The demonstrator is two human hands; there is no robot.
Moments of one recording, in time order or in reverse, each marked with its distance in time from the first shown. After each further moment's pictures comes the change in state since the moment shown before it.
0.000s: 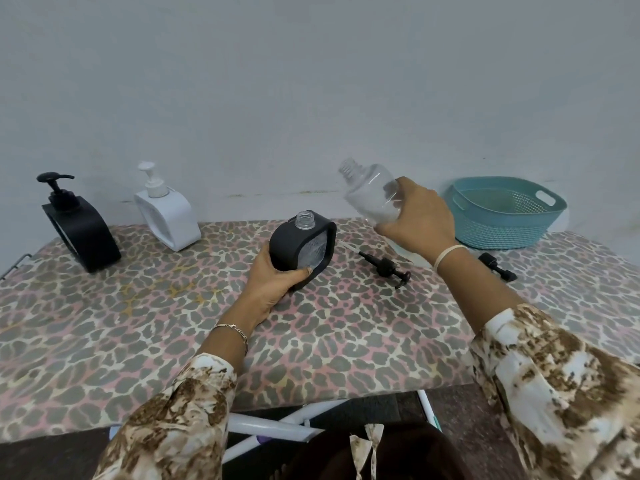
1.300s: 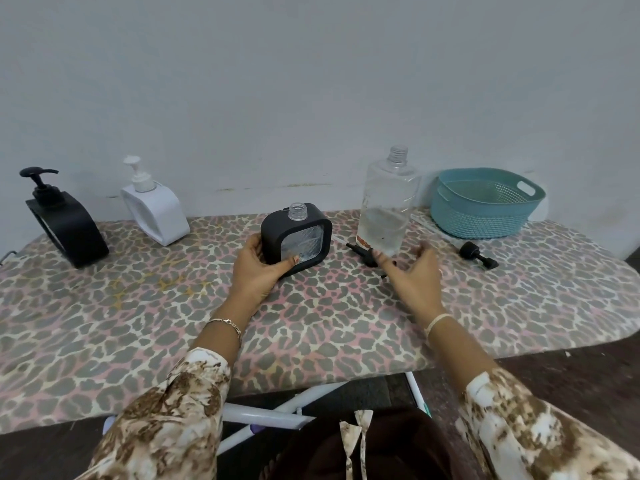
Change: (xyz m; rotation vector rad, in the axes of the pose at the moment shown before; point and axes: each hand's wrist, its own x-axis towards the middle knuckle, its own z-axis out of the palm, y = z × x) left_hand 0.005 -0.012 0.000 0.065 0.112 0.112; right_hand -0.087 0.053 0.055 0.411 0.040 0.501
